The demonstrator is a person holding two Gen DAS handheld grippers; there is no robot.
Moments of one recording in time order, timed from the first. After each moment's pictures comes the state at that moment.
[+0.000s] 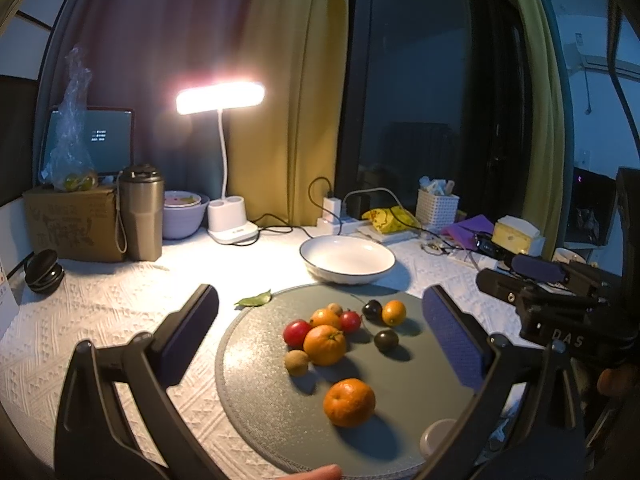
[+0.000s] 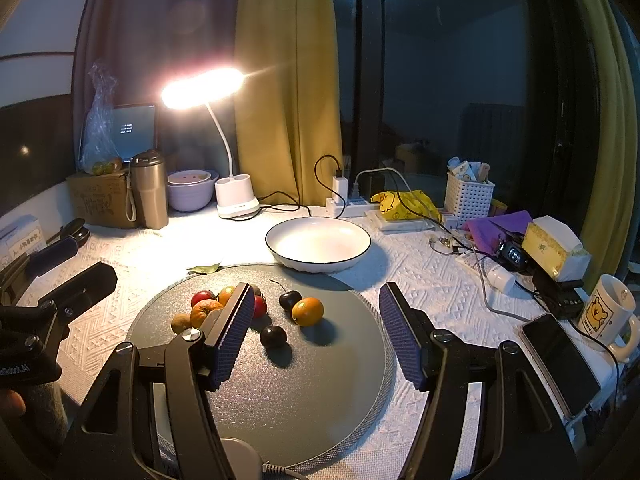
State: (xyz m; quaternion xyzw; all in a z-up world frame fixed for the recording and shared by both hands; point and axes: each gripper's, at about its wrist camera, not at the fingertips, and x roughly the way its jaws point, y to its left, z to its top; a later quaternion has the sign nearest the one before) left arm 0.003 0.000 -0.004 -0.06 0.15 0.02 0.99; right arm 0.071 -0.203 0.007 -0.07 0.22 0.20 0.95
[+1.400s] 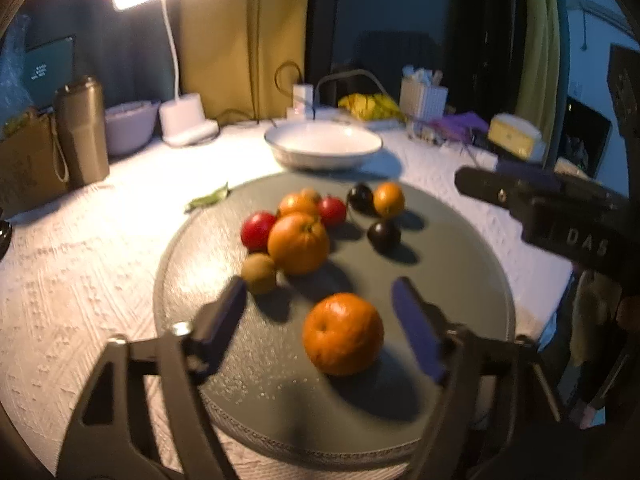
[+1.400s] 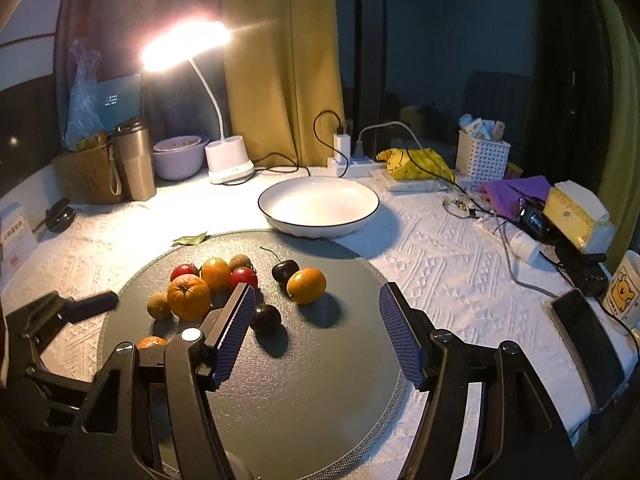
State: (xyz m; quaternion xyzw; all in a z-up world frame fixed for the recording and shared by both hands) left arm 0.059 -0.017 -0.079 -0.03 0.33 -0.04 0.94; right arm 0.111 -0.188 -0.031 -0.07 0.29 0.20 0.93
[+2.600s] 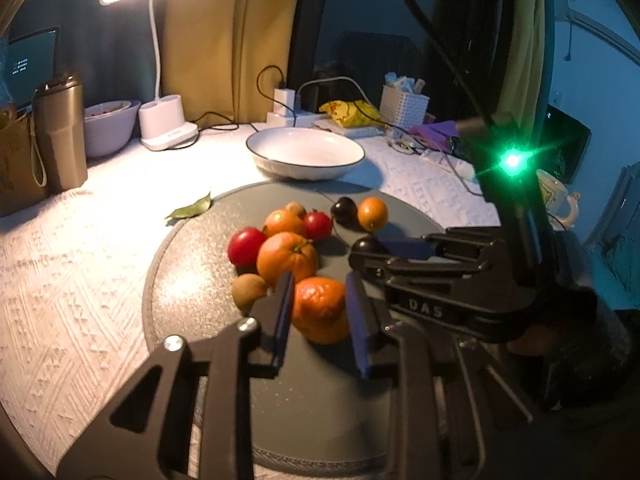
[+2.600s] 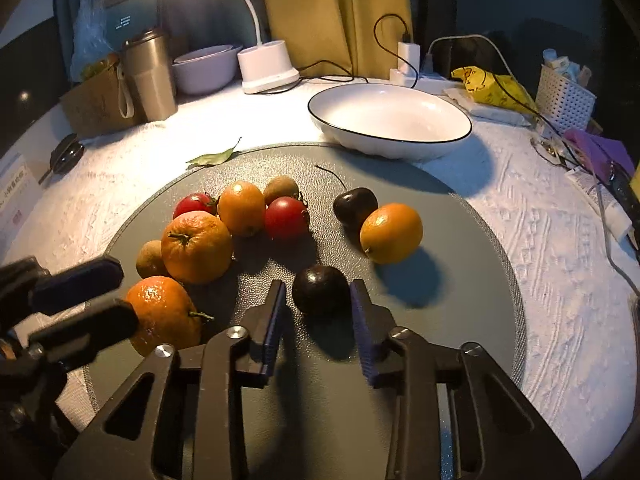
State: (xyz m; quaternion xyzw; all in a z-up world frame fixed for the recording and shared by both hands) left arm 0.067 -0.003 -0.065 -0.06 0.32 -0.09 0.94; right arm 0.162 -0.131 -0.094 -0.11 0.42 0.26 0.86
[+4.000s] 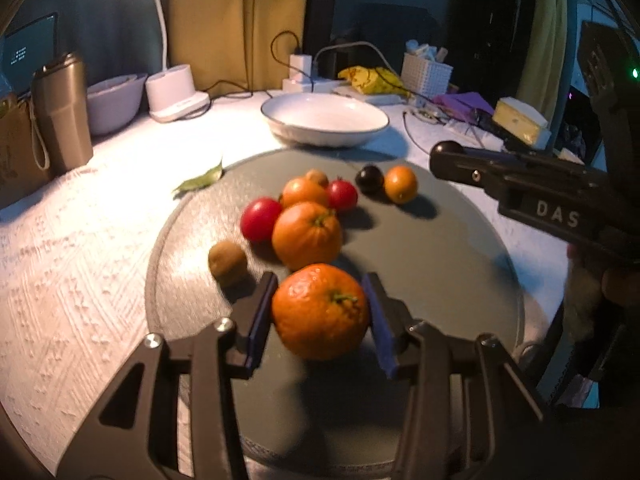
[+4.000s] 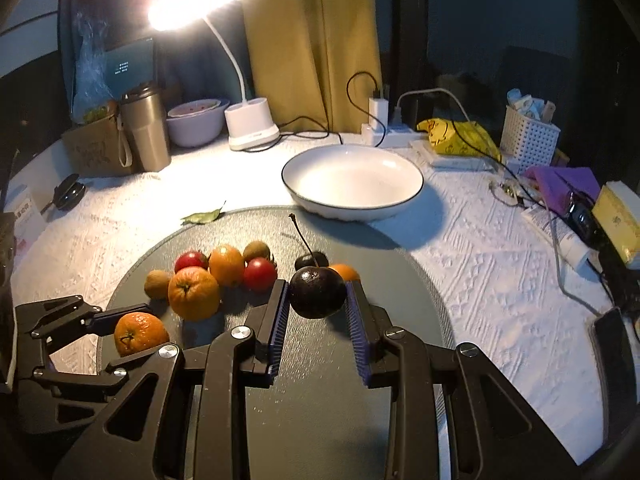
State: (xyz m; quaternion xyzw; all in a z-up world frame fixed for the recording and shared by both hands) left arm 0.087 -0.002 -0.079 -0.04 0.37 -0.06 0.92; right arm 0.155 -0.159 -0.044 -0.09 0.35 0.25 0.90
